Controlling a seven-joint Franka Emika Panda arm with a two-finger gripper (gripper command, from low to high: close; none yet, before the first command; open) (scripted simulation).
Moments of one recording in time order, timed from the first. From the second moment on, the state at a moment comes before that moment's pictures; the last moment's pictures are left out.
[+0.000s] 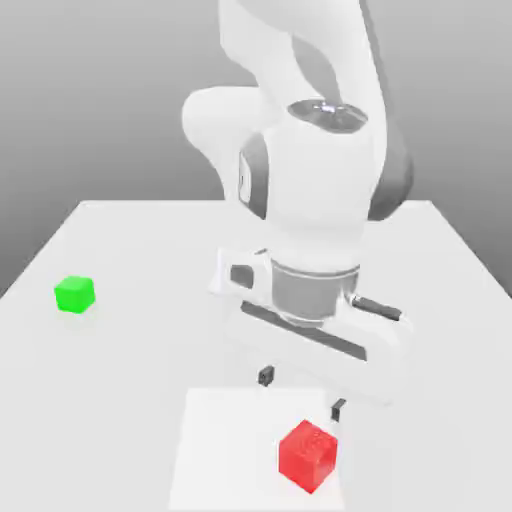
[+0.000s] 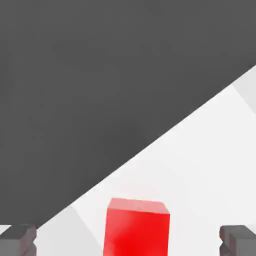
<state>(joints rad) -0.16 0.15 0.27 -2.56 -0.12 2.72 1.72</state>
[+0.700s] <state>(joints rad) -0.22 0.11 0.14 -2.61 -0.12 2.71 1.75</state>
